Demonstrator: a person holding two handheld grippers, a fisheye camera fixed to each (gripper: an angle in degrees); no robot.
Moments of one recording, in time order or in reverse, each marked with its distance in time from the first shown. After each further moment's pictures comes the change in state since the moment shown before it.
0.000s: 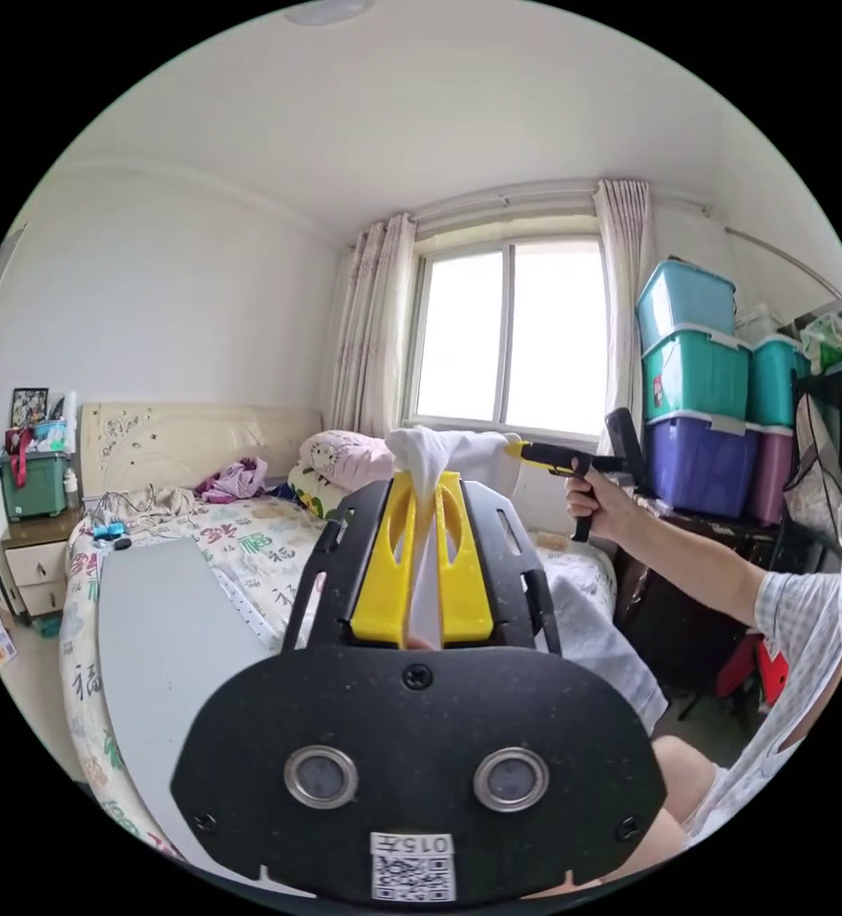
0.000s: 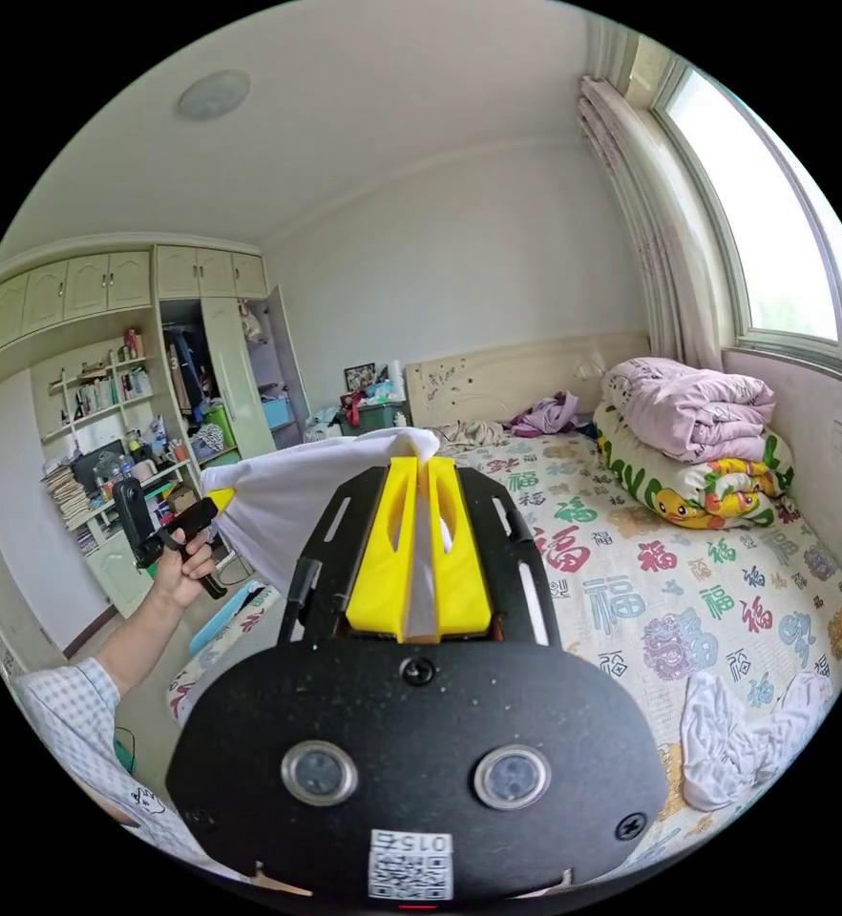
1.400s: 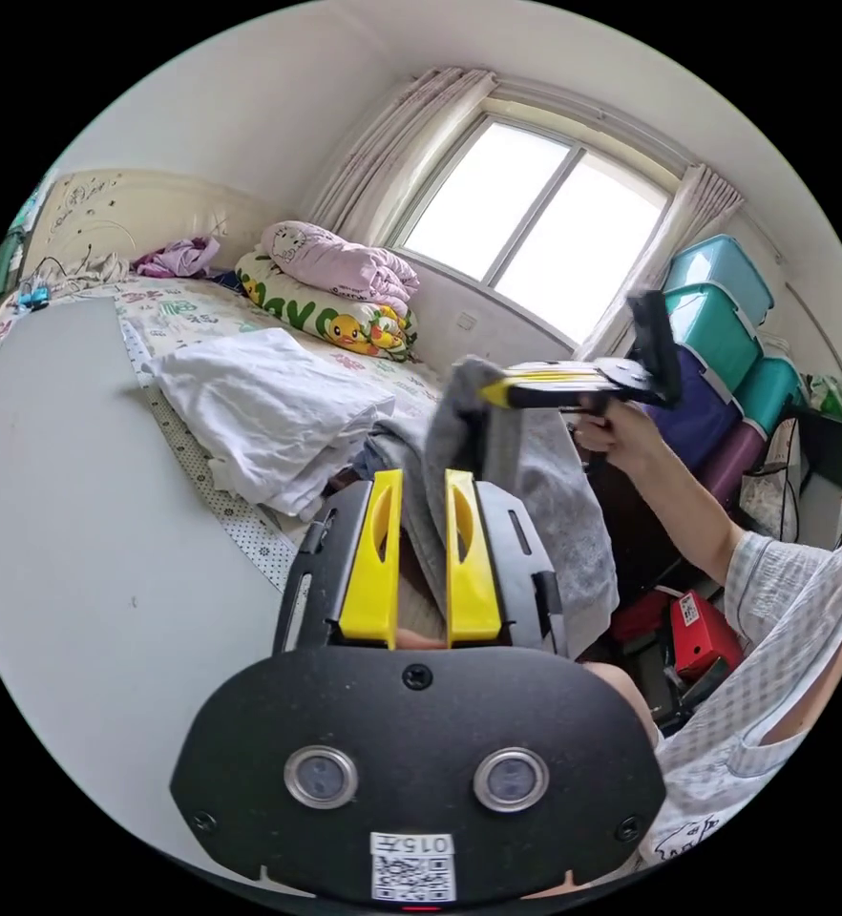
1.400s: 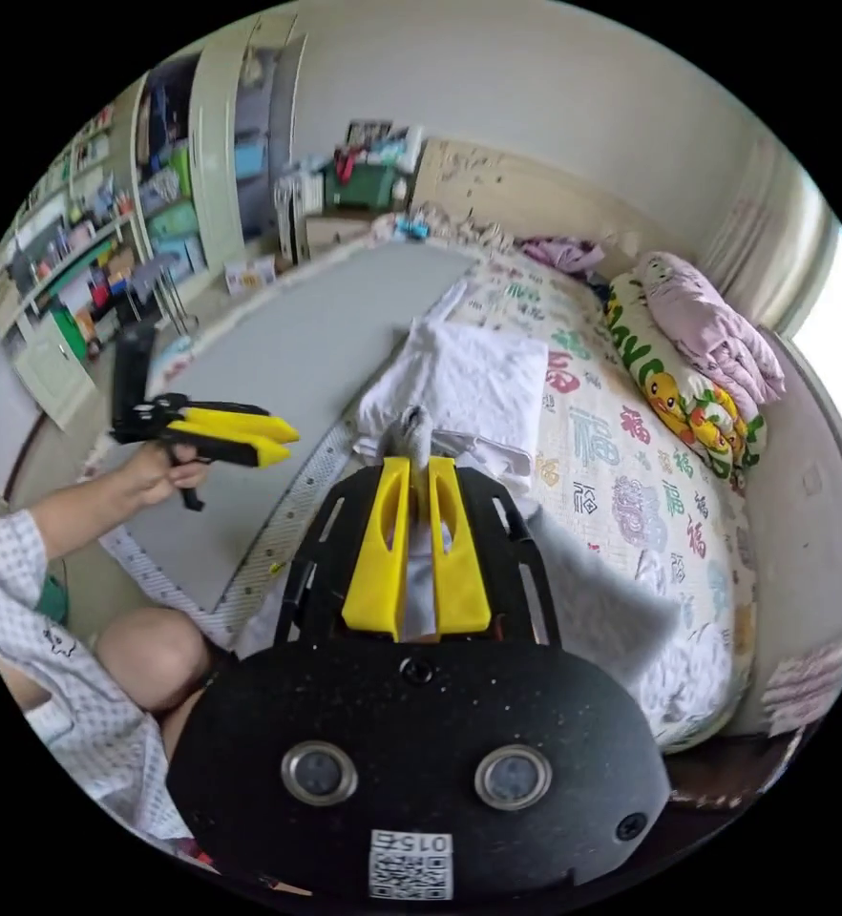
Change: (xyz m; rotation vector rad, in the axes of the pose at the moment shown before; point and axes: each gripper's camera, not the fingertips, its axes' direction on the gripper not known) left arm -0.060 0.298 0.172 -0.437 0.258 -0.320; right arm -0.131 0.137 0.134 -0.672 0.235 -0.276
